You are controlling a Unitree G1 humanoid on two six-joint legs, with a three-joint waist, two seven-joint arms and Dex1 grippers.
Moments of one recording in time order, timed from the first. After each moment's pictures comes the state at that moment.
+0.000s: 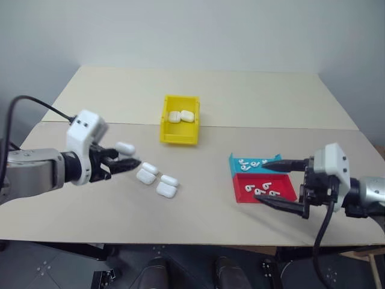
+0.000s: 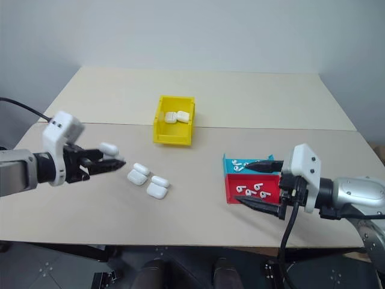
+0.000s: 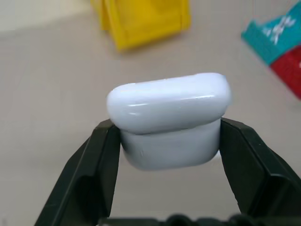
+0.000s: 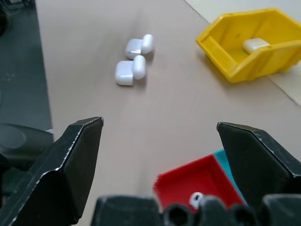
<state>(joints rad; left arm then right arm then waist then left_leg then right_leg) -0.30 1.19 0.22 -0.42 -1.36 0.89 -0.20 -0.06 -0.98 -0.34 -0.55 0.76 0.57 1.01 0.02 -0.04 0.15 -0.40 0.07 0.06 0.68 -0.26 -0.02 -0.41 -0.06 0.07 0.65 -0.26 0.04</state>
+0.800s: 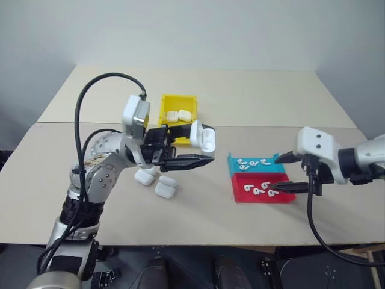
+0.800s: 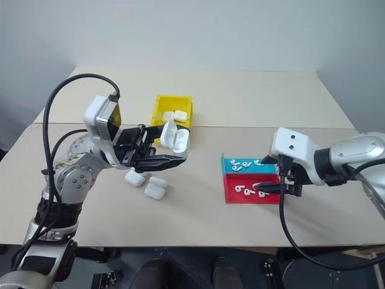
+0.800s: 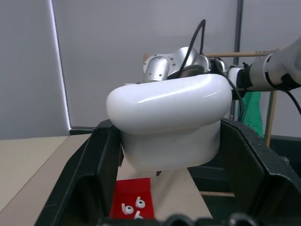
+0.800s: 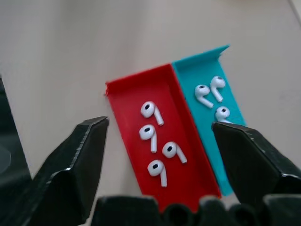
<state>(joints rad) -0.63 0.51 -0.07 -0.19 -0.87 0.42 -1.21 -0.44 -1.30 0.10 -0.38 0.47 0.70 1.19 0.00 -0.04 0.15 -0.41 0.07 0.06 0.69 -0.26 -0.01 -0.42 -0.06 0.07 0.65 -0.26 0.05</state>
